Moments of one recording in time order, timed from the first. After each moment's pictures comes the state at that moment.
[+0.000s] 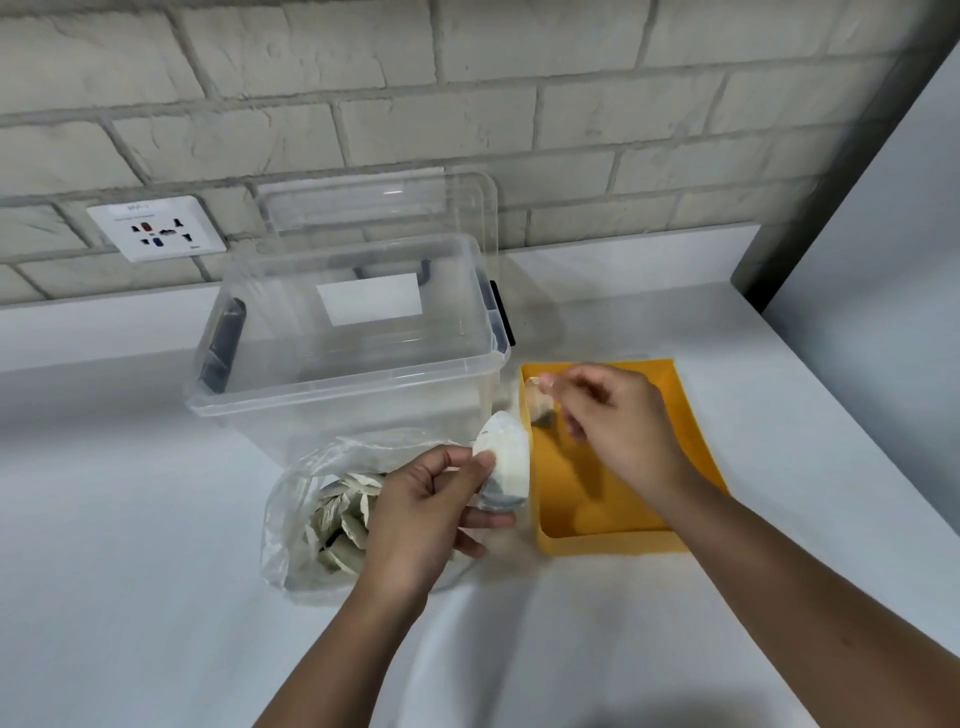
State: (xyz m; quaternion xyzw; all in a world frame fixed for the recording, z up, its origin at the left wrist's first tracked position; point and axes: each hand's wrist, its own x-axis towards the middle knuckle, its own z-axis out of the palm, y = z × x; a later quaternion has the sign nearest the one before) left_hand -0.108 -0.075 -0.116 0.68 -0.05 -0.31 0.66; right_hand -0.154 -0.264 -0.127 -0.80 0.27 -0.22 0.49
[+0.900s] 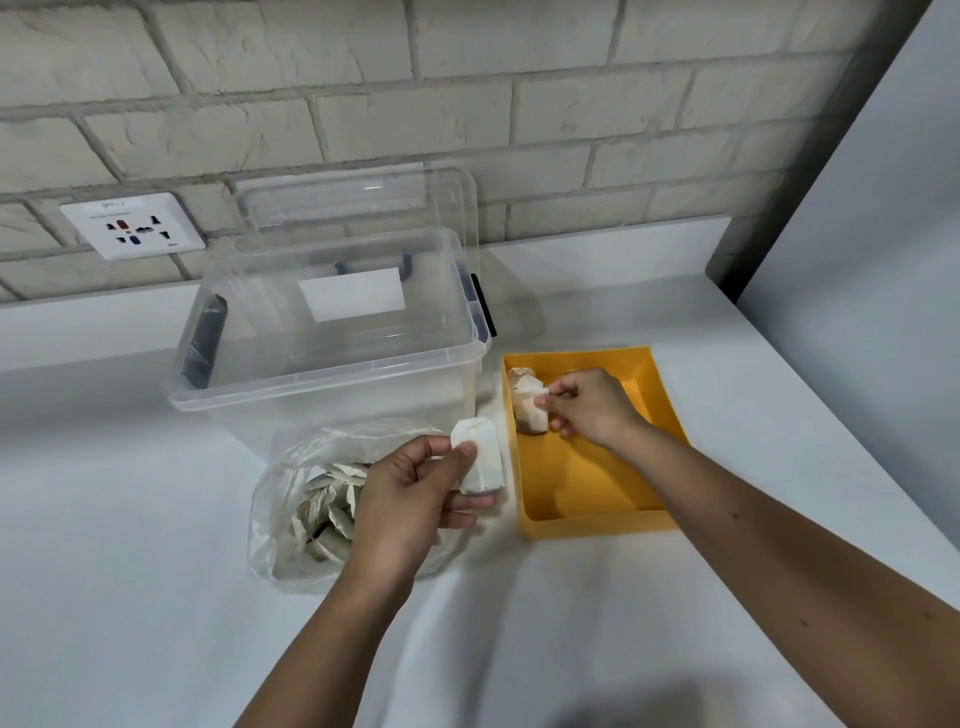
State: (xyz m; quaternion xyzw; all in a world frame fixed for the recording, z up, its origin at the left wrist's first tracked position) left_hand -0.108 -0.074 -0.124 0.67 -0.06 -0.30 0.67; right_hand -0.130 -0.311 -0.184 -0.82 0.34 -0.07 0.46
